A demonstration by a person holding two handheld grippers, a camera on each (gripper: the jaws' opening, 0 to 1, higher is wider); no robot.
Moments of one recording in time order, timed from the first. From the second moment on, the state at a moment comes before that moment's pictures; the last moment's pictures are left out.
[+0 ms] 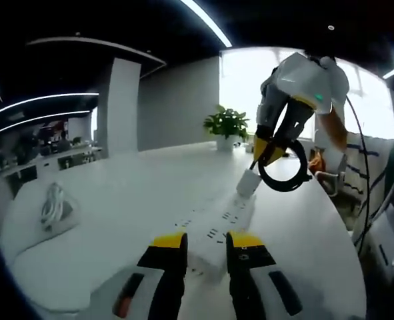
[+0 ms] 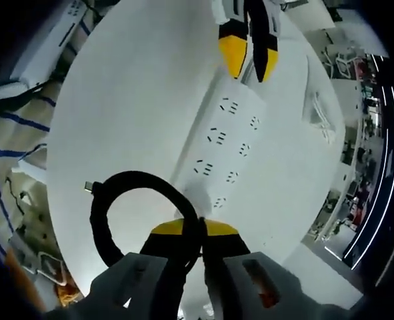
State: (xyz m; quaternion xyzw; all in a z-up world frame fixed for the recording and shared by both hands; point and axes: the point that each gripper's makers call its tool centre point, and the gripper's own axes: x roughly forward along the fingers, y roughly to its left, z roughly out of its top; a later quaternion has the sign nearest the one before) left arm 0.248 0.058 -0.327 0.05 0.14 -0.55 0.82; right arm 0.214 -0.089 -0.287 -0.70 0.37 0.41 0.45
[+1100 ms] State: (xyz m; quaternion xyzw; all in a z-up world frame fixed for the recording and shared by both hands) left arm 0.249 0.062 -0.326 0.06 0.14 -0.55 0.82; right arm 0.215 -0.068 -0.259 -0.69 0.26 0.40 0.54
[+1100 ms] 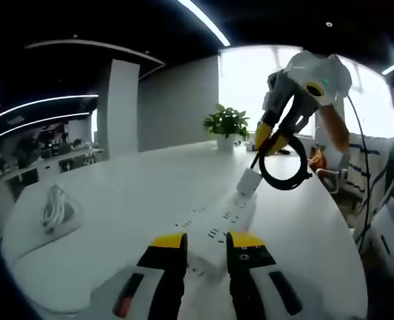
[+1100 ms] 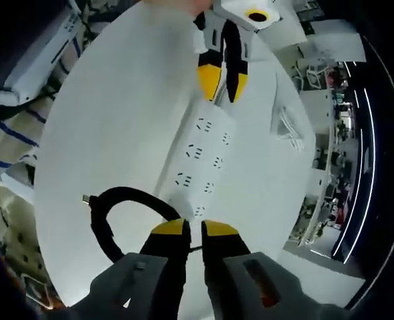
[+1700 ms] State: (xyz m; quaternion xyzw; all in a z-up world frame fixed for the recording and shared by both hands) left arm 0.250 0.062 -0.323 0.06 0.14 -0.55 0.82; right arm 0.211 -0.131 -0.200 -0.58 0.16 0.37 0.71
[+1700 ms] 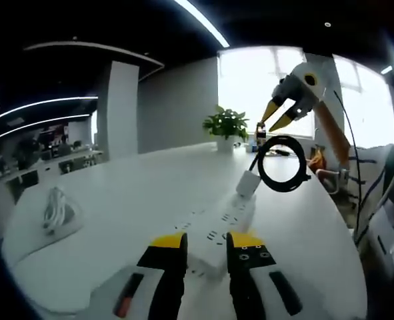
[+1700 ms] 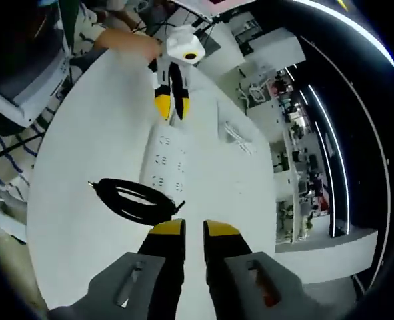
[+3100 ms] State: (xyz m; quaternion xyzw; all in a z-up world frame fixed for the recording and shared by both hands) left arm 0.247 0.063 -0.321 0.06 0.13 -0.55 0.82; right arm 0.225 -0.087 -0.310 -0.48 0.19 0.49 0.70
